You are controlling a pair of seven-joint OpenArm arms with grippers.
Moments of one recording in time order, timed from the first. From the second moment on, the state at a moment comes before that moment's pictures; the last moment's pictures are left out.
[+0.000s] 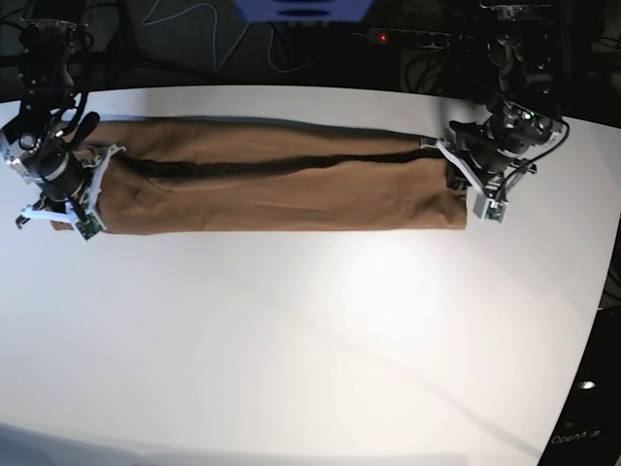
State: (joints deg) left arm 16.5 -8.9 -13.1 99.8 -14.3 -22.0 49.5; right arm -15.3 17.6 19.9 104.1 -9.4 41.1 -38.8
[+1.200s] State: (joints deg) left arm 16.4 -9.2 -13.1 99.8 -14.3 -22.0 49.5; right arm -10.6 20.5 6.9 93.5 -9.7 41.1 -39.0
